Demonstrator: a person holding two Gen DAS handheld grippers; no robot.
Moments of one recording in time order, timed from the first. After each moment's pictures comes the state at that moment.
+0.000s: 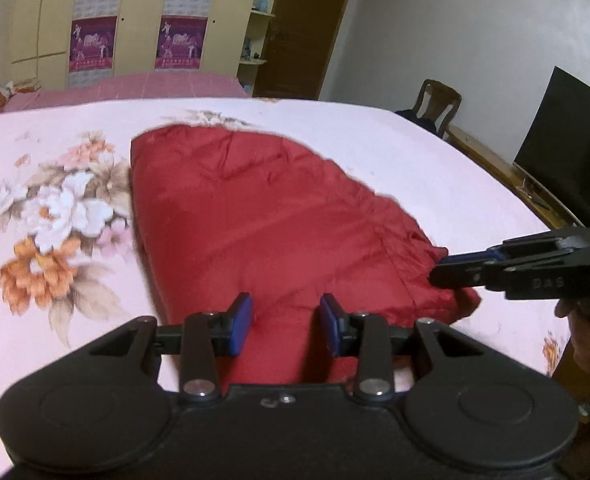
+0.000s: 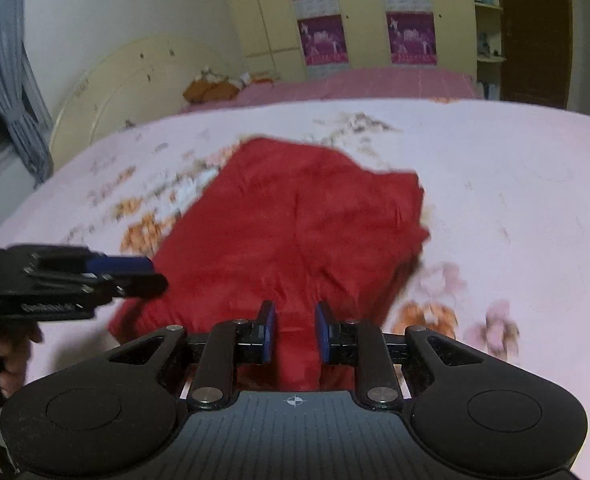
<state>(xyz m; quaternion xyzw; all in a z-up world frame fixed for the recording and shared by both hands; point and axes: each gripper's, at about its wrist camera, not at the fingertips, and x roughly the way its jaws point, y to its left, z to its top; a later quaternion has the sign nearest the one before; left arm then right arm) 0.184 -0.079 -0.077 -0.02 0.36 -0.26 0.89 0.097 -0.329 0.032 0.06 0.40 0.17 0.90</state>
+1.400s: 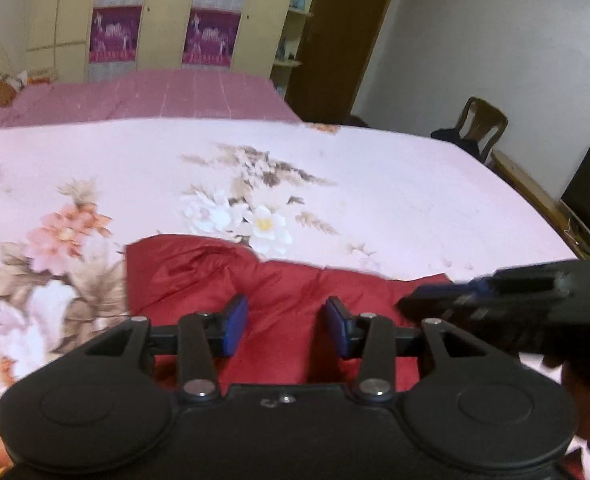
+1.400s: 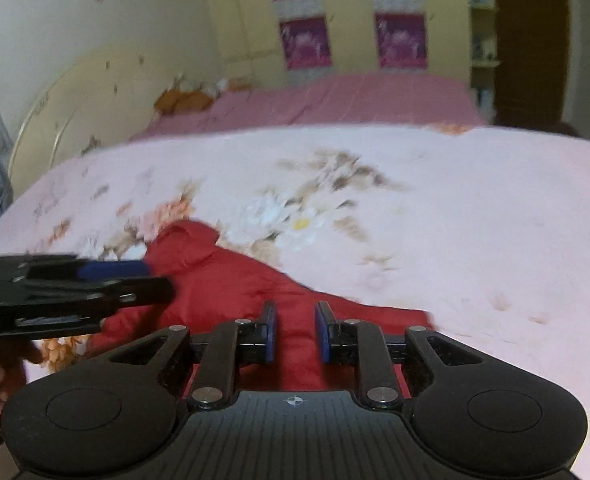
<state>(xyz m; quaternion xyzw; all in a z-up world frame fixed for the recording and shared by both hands) 0.395 -0.109 -0.087 -0.04 0.38 -0.22 0.90 0.315 -0.308 0.010 0.05 0.41 0.16 0.90</state>
